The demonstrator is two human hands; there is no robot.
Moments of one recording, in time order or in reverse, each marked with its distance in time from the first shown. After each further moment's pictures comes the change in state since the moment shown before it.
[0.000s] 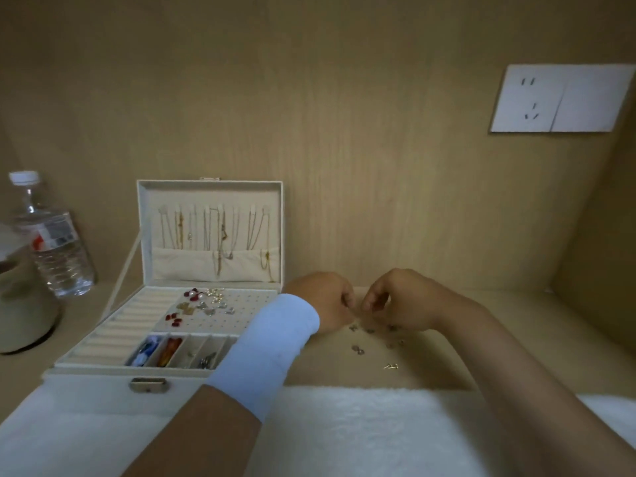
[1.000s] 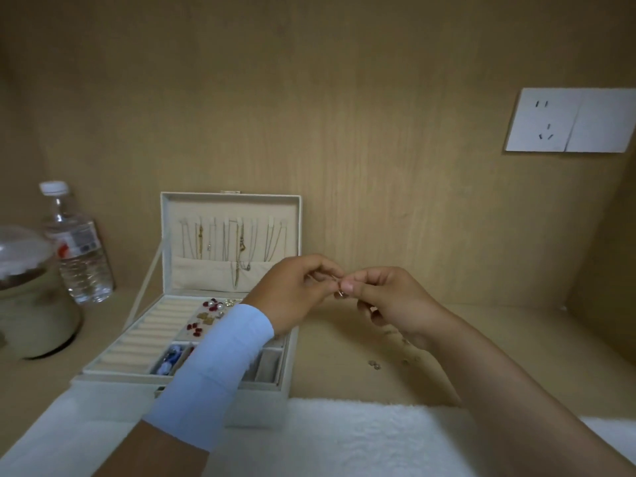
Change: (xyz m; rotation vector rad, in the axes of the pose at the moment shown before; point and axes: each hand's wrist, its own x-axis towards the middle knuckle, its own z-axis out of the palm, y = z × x) left_hand -0.034 -0.048 -0.031 -0.591 0.340 0.136; right_hand 0.002 -0.054 0.009 1.057 0.139 -0.061
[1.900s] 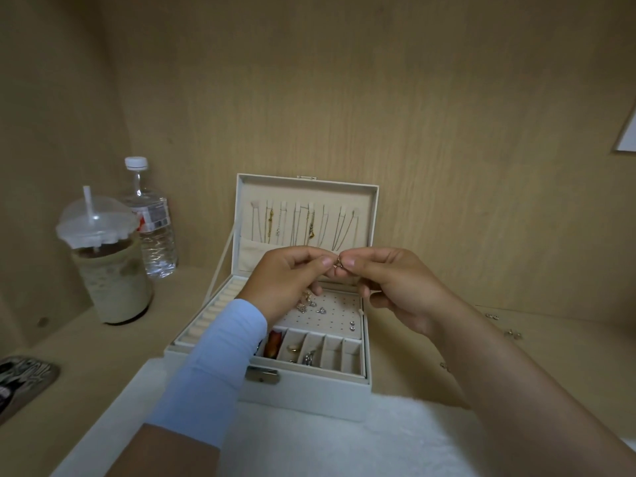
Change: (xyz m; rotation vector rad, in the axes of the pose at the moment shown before) left_hand -0.042 -0.052 -0.073 -0.382 0.196 -0.147; right_hand 0.038 -0.020 0.090 0.095 -0.087 0.028
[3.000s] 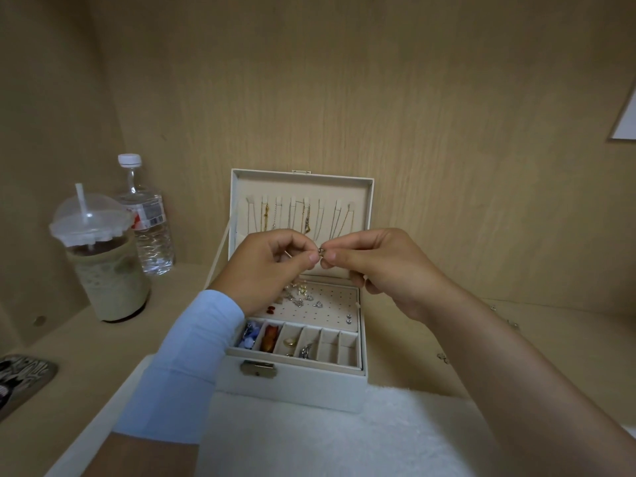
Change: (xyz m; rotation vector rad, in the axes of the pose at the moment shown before) left_hand -0.007 0.013 -0.020 0.225 0.007 0.177; right_hand -0.014 -0.026 0.017 -0.115 0.034 -0.107
